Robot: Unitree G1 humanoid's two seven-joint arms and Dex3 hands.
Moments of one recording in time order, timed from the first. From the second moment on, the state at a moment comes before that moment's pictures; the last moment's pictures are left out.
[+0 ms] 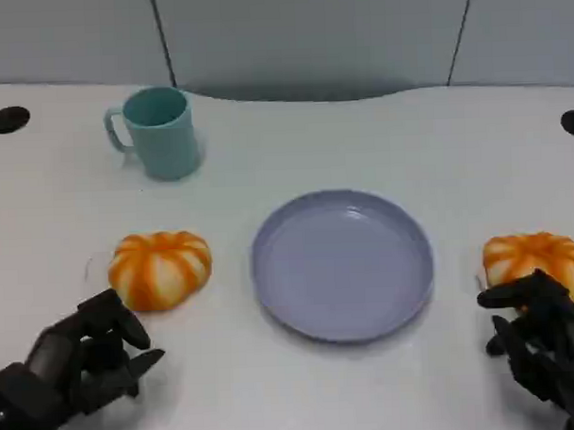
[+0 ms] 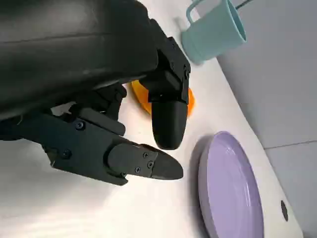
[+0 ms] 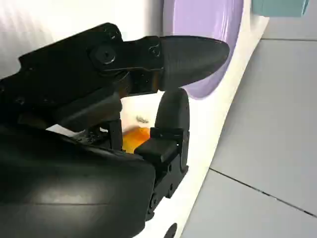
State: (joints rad) left arm -0.25 0.23 0.09 1.04 -0.03 -0.82 -0.35; right arm -0.09 -0.07 -0.05 0.71 -0.10 -0.61 -0.05
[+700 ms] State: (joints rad) left arm -0.22 0.23 0.10 1.01 0.04 -0.87 -0.29; right arm -0.10 -0.07 -0.04 0.76 -0.12 -0.66 -0.07
